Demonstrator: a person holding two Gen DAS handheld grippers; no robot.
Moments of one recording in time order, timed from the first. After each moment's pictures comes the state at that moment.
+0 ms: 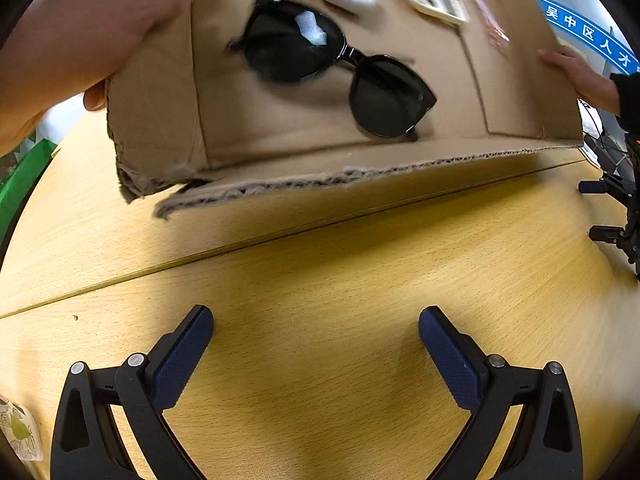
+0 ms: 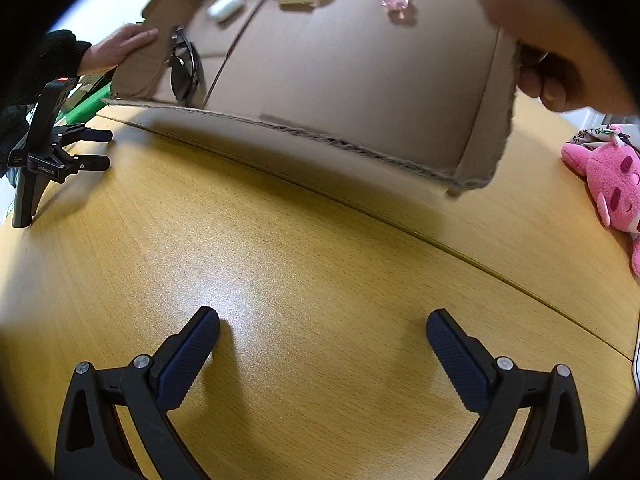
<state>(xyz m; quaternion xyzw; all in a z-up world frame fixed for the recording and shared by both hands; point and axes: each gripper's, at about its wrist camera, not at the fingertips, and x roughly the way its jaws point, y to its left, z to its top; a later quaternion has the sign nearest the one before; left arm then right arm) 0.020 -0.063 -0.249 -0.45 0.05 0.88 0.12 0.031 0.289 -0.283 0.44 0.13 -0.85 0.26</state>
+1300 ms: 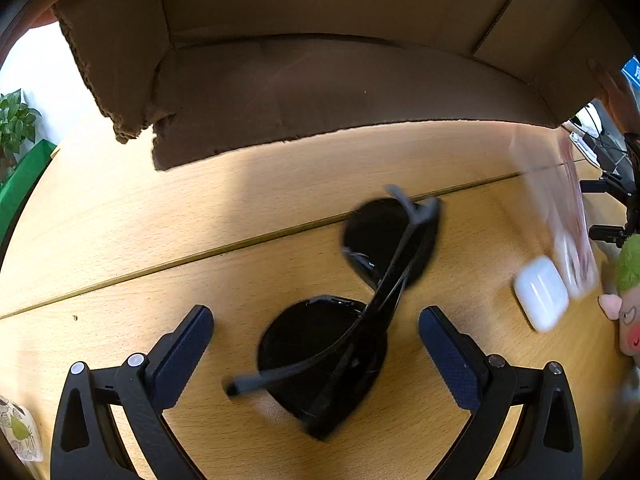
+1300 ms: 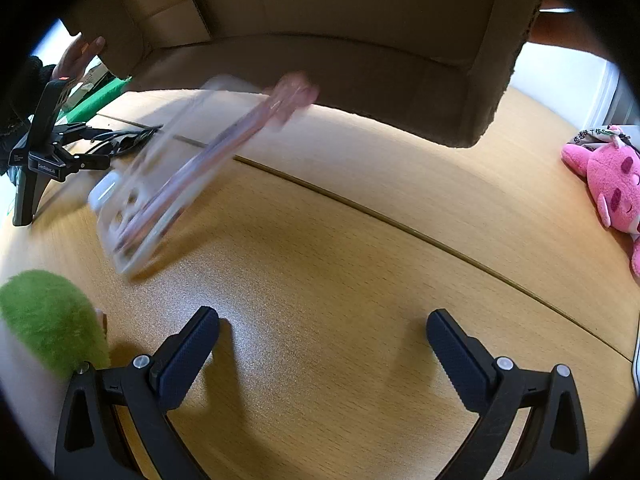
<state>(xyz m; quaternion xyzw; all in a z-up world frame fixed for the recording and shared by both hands) 0.021 -0.060 -0.246 -0.45 0.05 0.88 0.12 0.026 0.291 -0.286 0.43 0.14 -0.85 0.27</state>
